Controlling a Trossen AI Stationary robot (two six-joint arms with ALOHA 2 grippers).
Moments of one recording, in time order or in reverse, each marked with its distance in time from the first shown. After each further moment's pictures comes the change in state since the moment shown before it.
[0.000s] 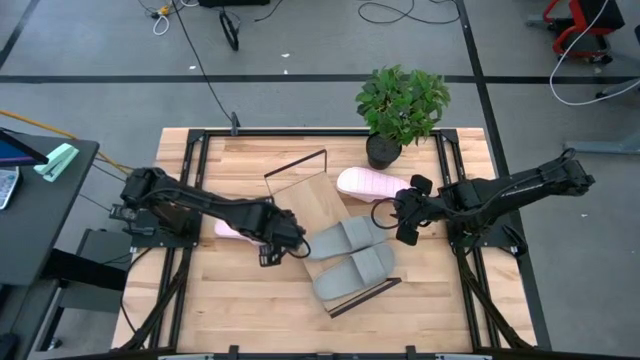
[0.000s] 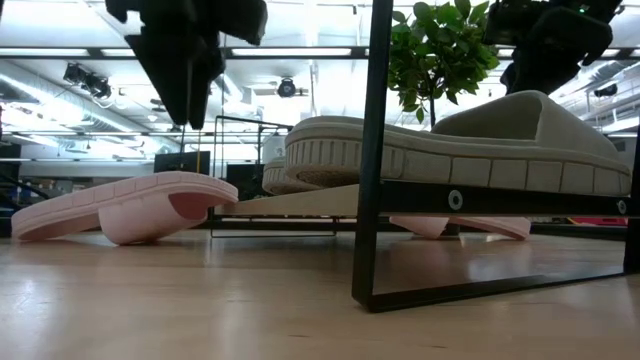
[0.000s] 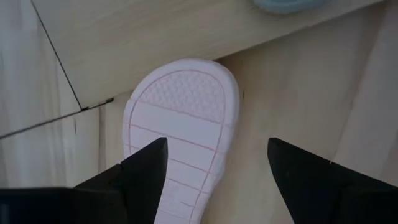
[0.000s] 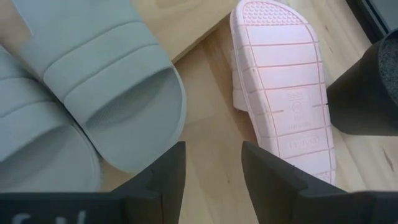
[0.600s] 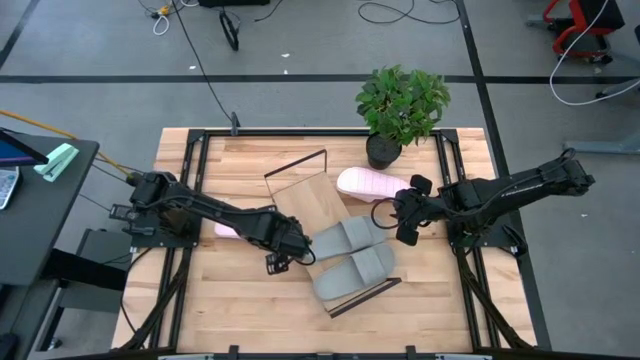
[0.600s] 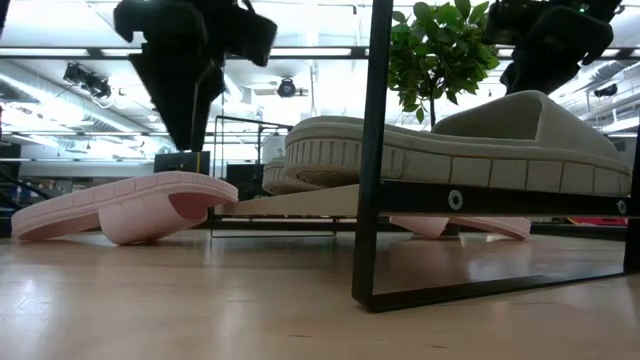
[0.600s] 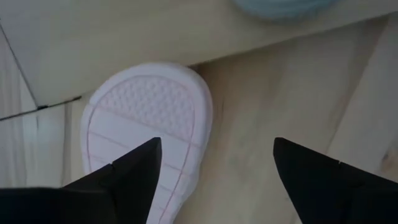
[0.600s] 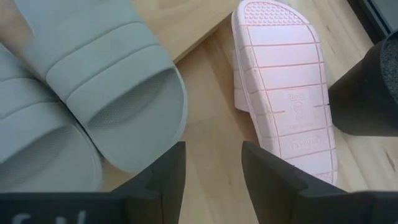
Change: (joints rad) left arm -0.027 0.080 -0.001 0.057 0.023 -0.110; right arm 0.000 0.000 0.000 0.003 -0.004 -0.001
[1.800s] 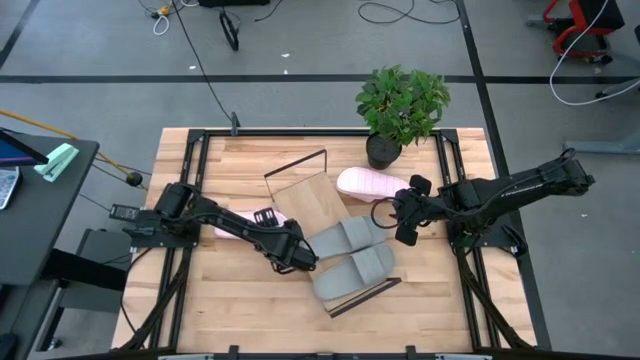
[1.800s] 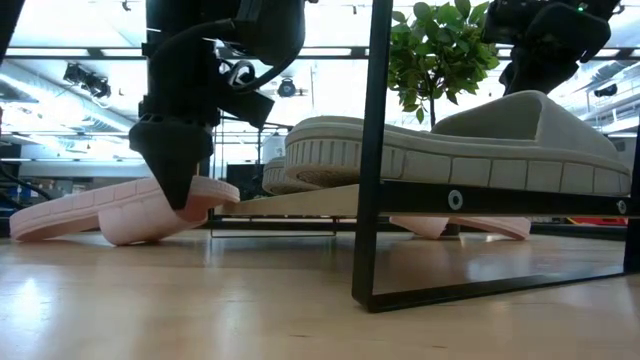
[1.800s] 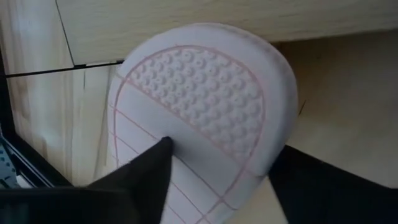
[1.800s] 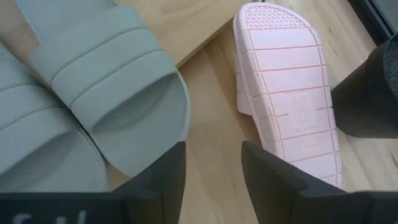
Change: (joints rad) left arm -0.035 0.204 0.002 -0.102 -0.179 -0.236; right arm 0.000 0.000 0.000 0.015 -0.004 0.008
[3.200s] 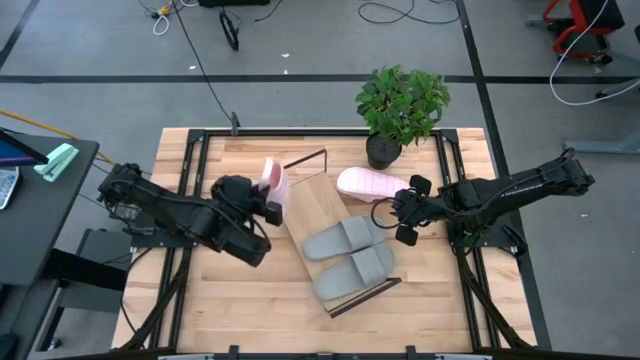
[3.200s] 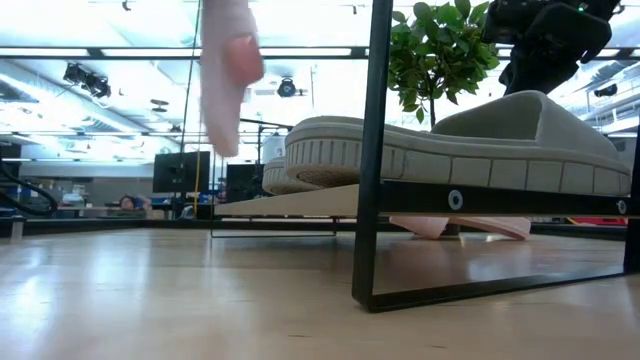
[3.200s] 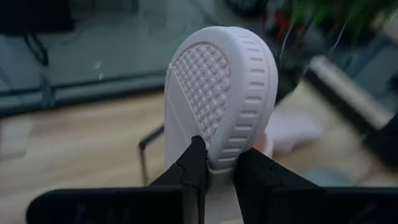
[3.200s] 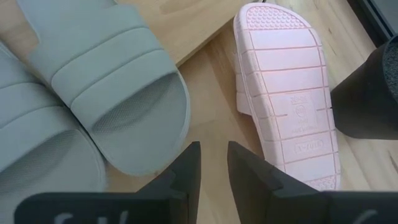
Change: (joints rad) left arm -0.129 -0.459 0.182 -0.218 -0.700 -0.935; right arm 0.000 0.000 0.000 -0.001 0.001 -0.009
